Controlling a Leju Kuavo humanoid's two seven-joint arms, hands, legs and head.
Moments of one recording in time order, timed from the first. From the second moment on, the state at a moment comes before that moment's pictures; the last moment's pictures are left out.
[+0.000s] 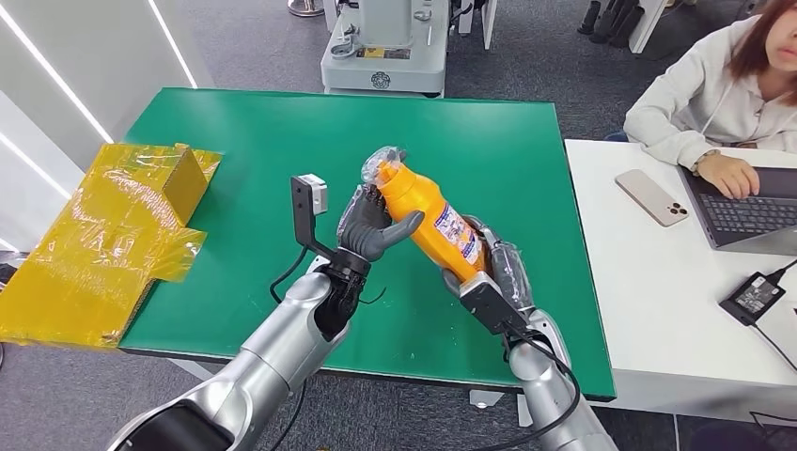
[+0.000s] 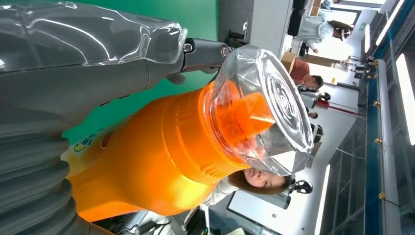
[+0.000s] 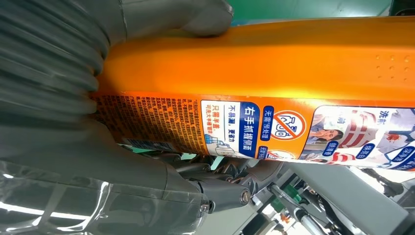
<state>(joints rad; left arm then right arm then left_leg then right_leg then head) -0.67 -0.26 -0.31 -0.62 0.24 -0.21 -0.45 -0.42 0.11 0.44 -0.83 0.35 -0.15 -0.59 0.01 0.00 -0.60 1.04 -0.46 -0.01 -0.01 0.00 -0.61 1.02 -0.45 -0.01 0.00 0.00</state>
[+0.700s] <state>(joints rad) -0.68 -0.28 -0.31 -0.62 0.27 -0.29 -0.46 -0.41 0.10 0.46 -0.91 0.41 -0.16 -0.60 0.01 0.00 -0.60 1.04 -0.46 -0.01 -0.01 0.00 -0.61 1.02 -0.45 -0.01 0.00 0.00</state>
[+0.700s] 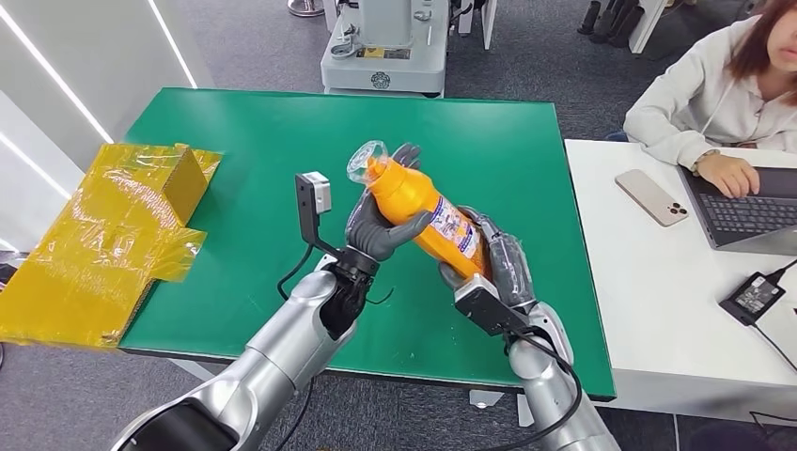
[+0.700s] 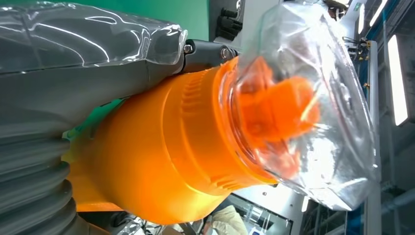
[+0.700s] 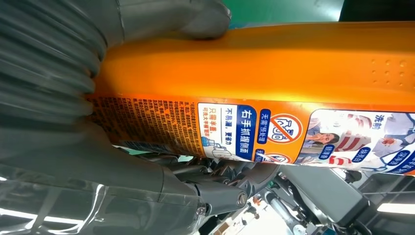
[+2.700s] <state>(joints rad) -0.69 -0.30 -0.36 -0.63 0.31 -0.25 -0.47 -0.39 0.11 0.43 -0.94 0.39 -0.19 -0.61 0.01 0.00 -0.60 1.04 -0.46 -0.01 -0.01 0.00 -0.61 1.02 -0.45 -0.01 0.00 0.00</state>
